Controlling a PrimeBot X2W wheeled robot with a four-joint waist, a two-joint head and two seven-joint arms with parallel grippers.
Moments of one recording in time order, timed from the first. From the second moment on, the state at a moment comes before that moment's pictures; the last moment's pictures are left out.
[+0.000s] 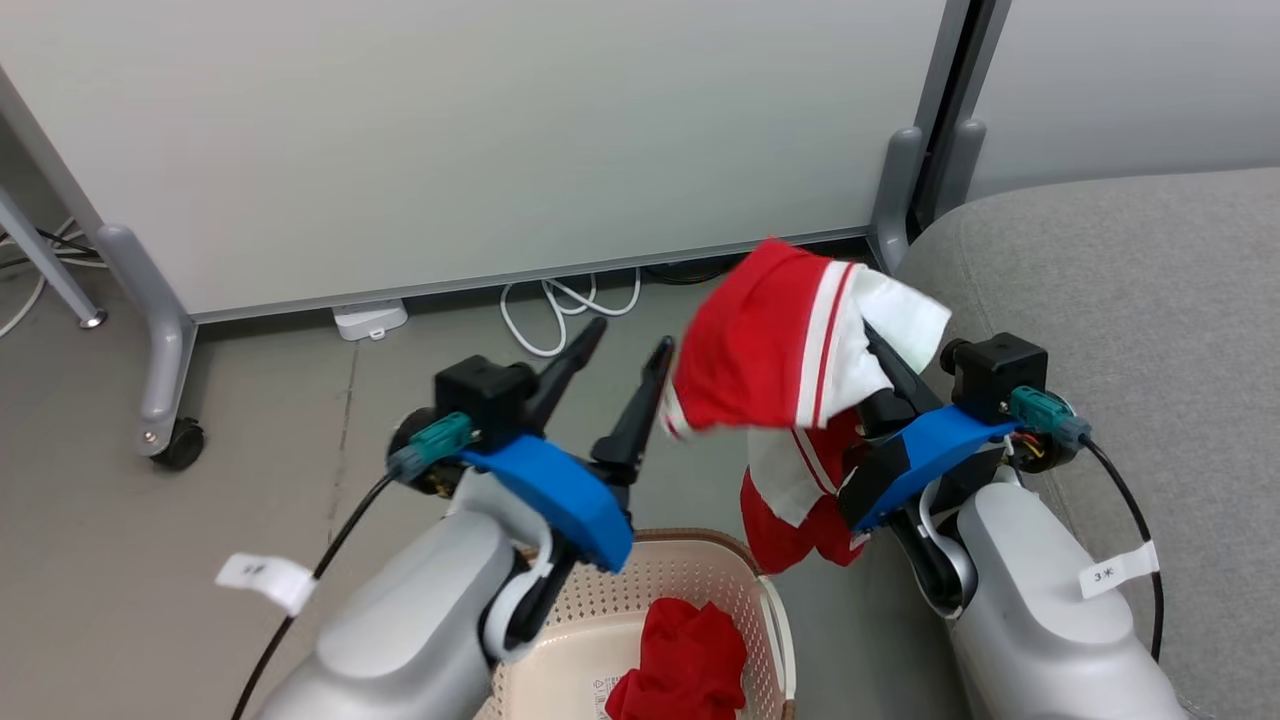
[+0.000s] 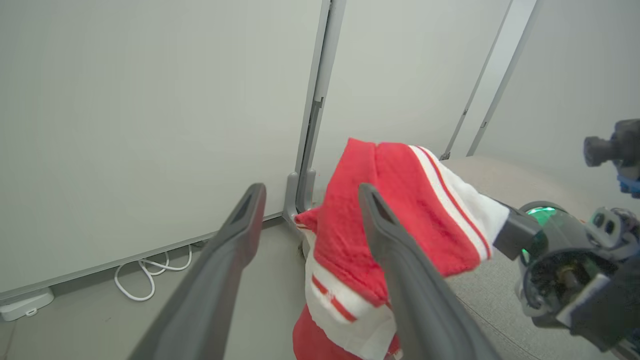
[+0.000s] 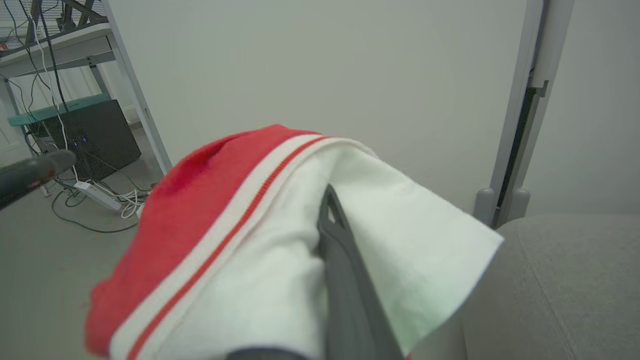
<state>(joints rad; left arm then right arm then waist) -0.64 0.19 -0.92 0.54 -0.88 -0.02 -0.26 -0.59 -0.05 0.26 0.74 0.29 0.13 -0.26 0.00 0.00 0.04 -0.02</state>
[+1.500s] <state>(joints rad) -0.06 0.15 -0.23 0.21 -0.25 -0.13 -0.26 -0.40 -0.05 0.26 0.51 0.30 0.13 -0.21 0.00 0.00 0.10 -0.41</state>
